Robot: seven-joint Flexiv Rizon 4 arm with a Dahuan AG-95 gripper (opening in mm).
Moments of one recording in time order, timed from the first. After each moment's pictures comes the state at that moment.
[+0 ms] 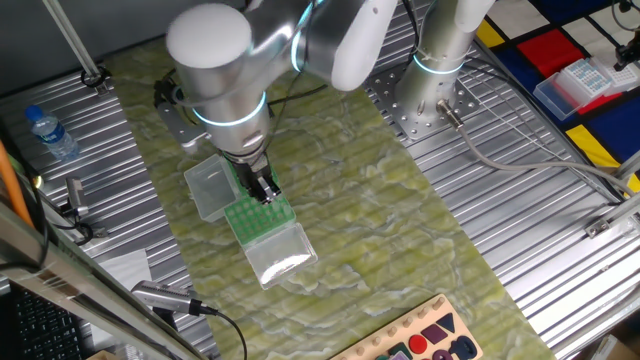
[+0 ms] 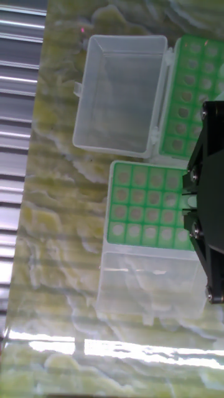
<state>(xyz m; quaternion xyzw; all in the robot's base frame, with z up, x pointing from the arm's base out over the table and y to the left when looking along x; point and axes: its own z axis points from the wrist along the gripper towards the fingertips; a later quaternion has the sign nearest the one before) 0.545 0.163 0.187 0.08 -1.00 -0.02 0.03</state>
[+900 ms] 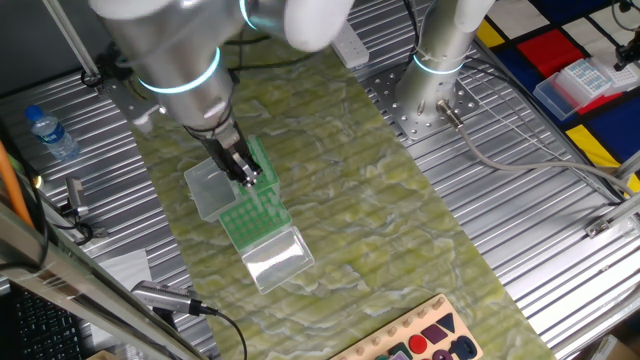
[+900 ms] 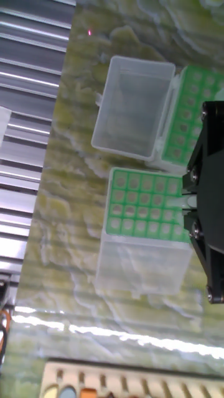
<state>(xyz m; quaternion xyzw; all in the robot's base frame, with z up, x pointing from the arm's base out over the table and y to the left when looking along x) 0.561 0.153 0.269 0.12 -0.99 -0.04 0.06</state>
